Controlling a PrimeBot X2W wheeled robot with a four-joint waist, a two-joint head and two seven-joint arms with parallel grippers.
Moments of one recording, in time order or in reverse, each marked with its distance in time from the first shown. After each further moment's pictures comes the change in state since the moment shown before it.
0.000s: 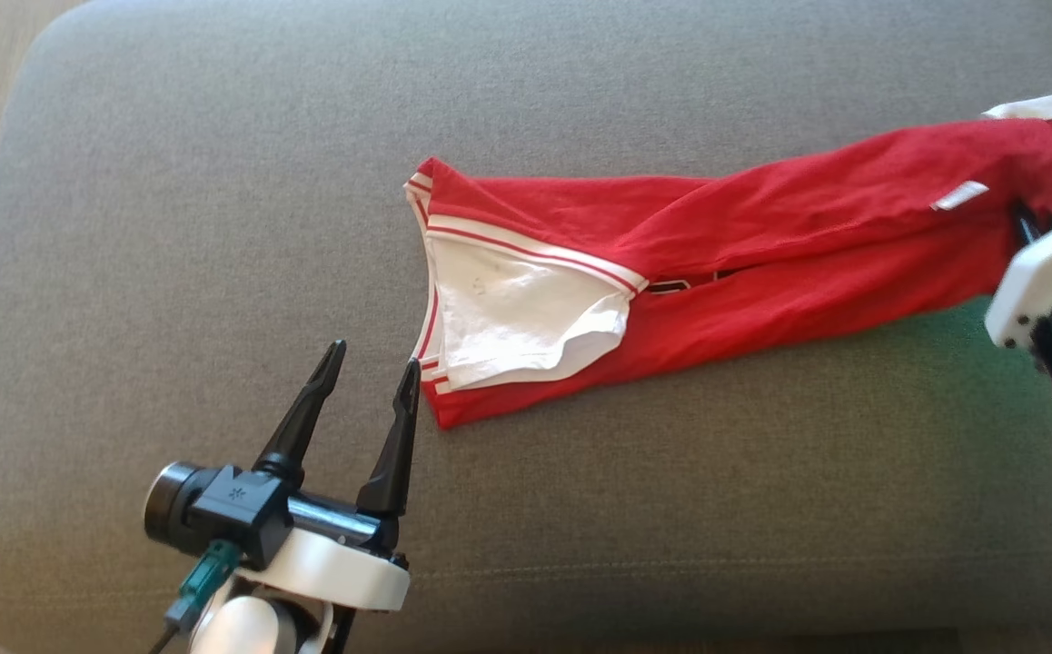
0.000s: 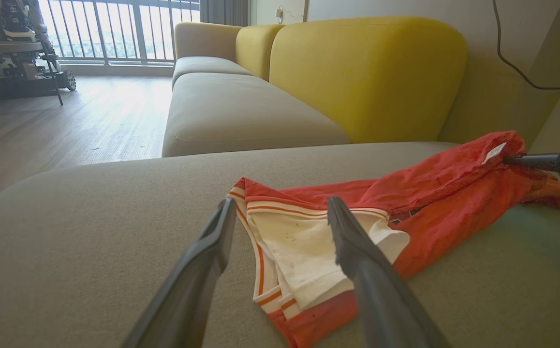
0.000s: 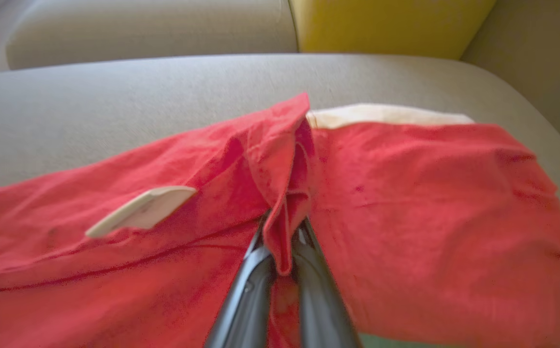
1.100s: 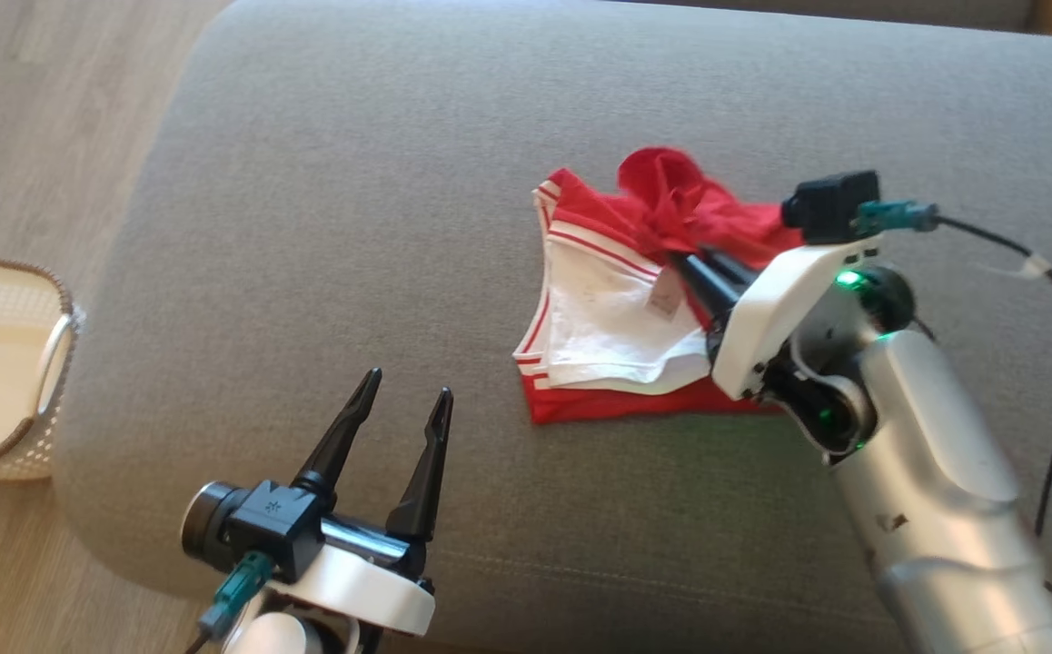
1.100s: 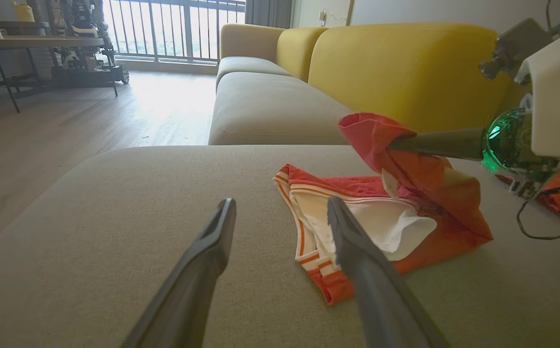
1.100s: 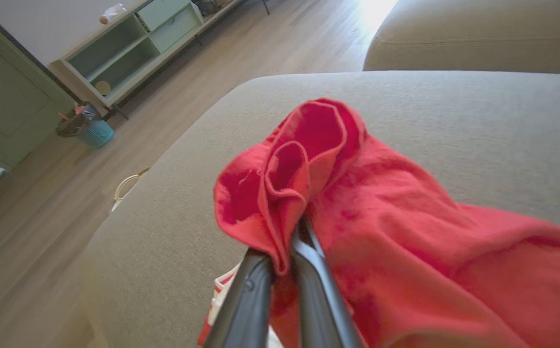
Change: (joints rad) left arm 0.019 -0.030 -0.024 0.046 0.005 -0.025 0.000; right arm 0.121 0.151 0.544 -0.365 0.527 0.000 0.199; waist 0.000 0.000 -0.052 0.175
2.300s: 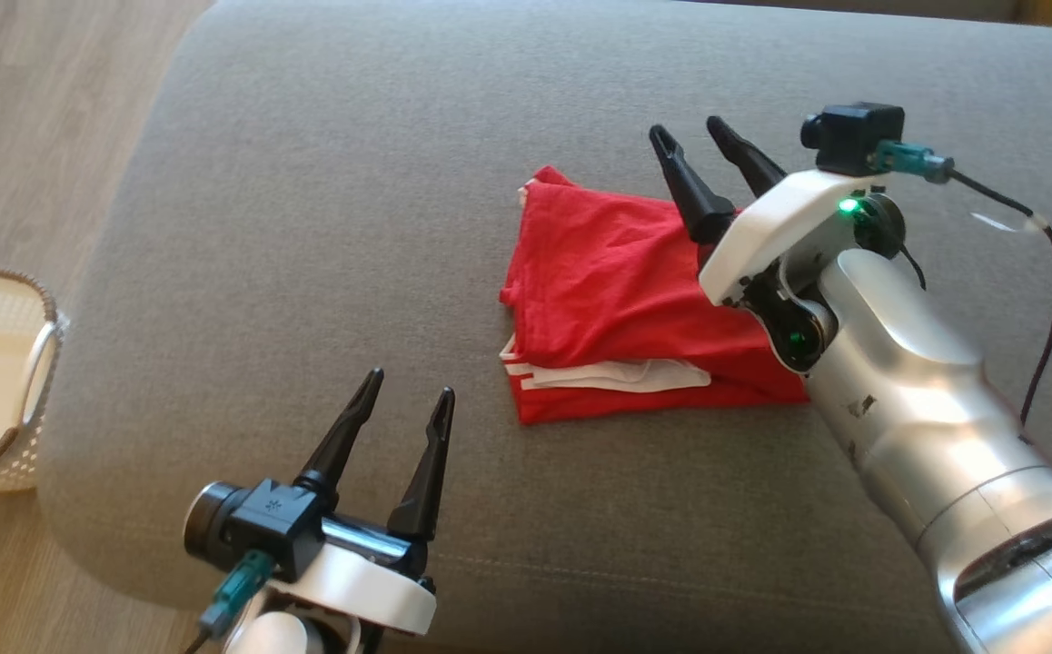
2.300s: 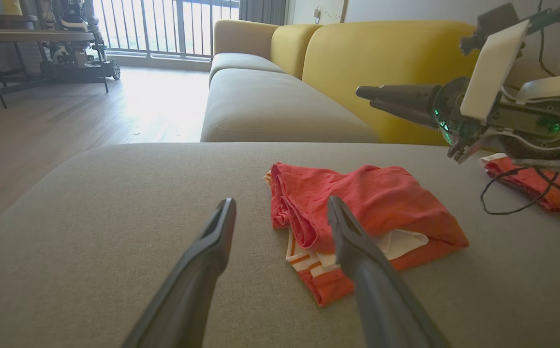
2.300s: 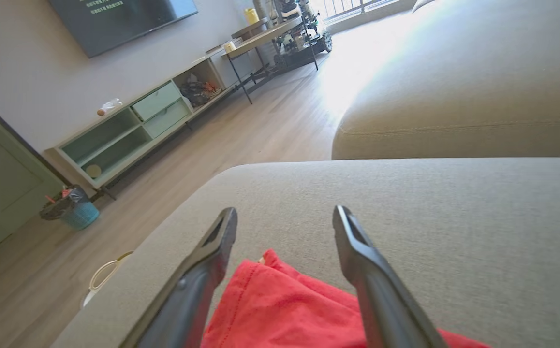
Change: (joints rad) left arm 0.000 -0.010 0.003 0.009 0.000 -0.008 0.000; right arm -0.379 -0.002 0.333 0.623 0.283 0.000 -0.559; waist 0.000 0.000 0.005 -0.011
